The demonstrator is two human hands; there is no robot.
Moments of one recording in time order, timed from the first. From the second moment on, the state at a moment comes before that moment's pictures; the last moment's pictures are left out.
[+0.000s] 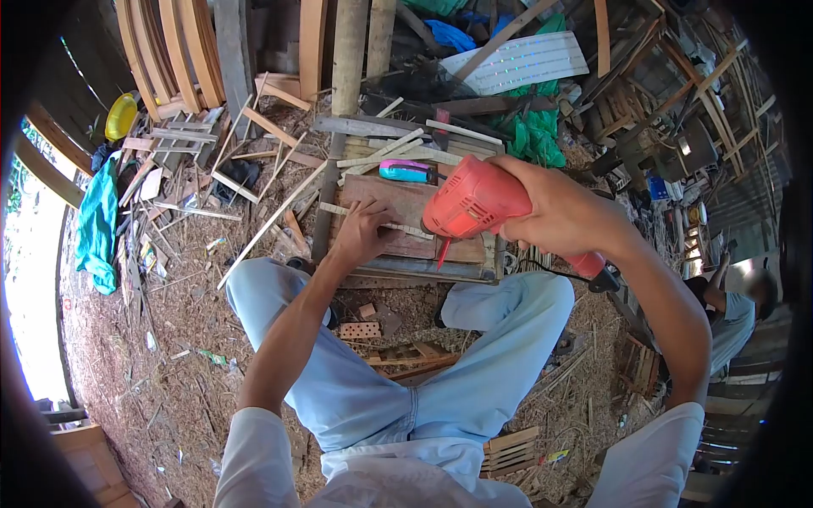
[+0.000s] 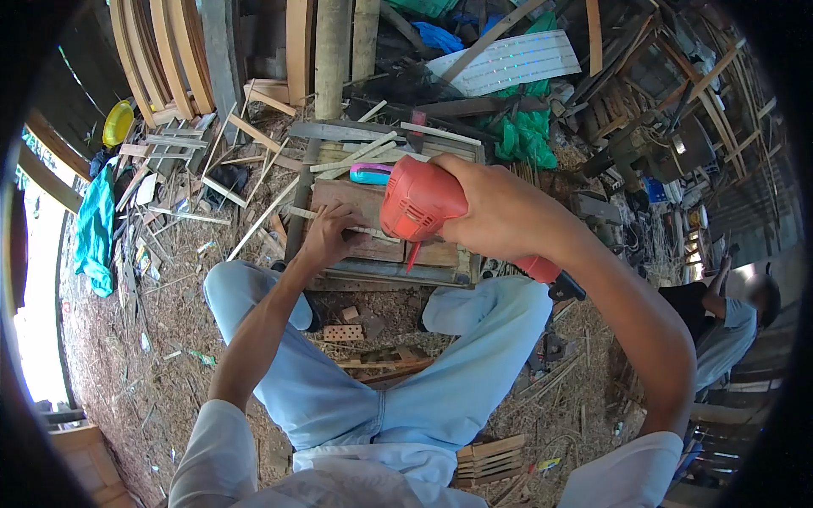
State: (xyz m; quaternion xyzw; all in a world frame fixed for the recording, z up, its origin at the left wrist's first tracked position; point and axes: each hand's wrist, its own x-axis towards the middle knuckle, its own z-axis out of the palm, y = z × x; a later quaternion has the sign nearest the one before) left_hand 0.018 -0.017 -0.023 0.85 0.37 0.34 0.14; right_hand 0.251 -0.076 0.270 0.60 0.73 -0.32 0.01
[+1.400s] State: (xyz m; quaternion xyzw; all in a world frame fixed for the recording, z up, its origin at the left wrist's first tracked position) left_hand 0.019 -0.016 -0.021 0.85 0.37 0.35 0.16; right_hand 0.249 -0.069 0.267 0.60 0.72 -0.35 -0.01
